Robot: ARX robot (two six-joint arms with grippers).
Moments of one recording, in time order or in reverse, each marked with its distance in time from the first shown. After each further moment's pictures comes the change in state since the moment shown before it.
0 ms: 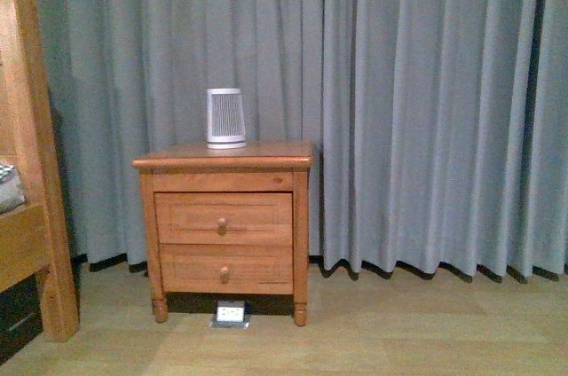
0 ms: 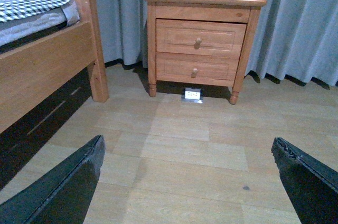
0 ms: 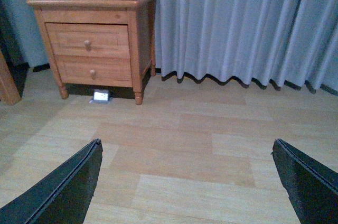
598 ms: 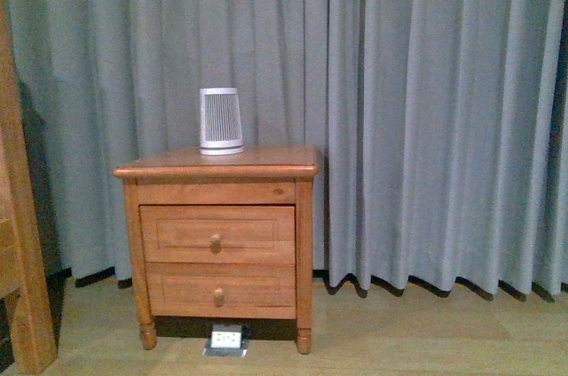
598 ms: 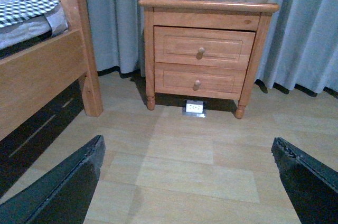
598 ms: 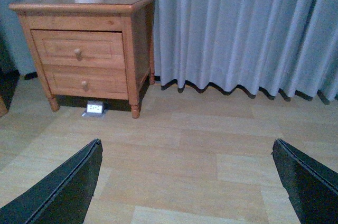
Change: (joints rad) left arm 0.000 0.000 0.000 0.000 0.000 0.000; right arm 0.000 0.000 0.000 0.000 0.000 0.000
